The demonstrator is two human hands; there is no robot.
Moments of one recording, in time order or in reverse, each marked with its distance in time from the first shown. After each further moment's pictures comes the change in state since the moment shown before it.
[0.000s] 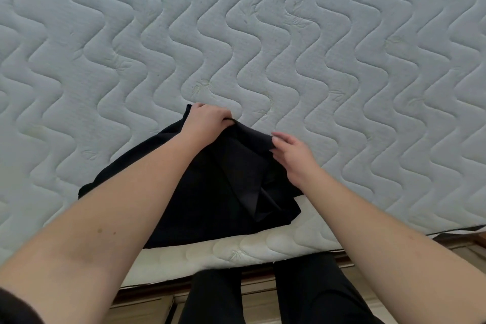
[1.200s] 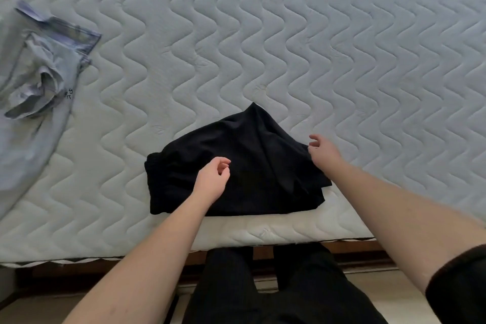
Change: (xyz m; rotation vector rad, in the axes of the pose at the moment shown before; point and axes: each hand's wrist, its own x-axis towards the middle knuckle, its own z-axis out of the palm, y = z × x) left_hand -0.233 -0.042 0.021 -0.931 0.045 -0.606; right_hand -0.062 -0.005 0.037 -1.000 0.211 -0.173
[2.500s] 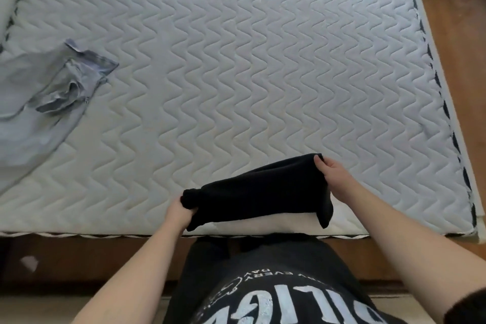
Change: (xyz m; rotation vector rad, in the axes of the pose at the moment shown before) left_hand -0.170 -0.005 0.057 -0.067 0.123 -0.144; right_hand -0.126 0.118 -0.161 0.465 -0.215 -0.234
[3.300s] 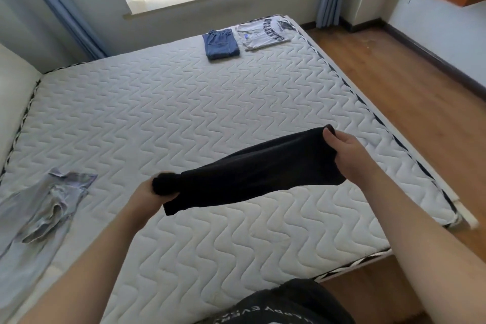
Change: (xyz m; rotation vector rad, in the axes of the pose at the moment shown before) left_hand -0.052 0.242 -0.091 -0.131 -0.100 0.561; right_hand -0.101 -0.099 -0.145 0.205 0.240 -0.512
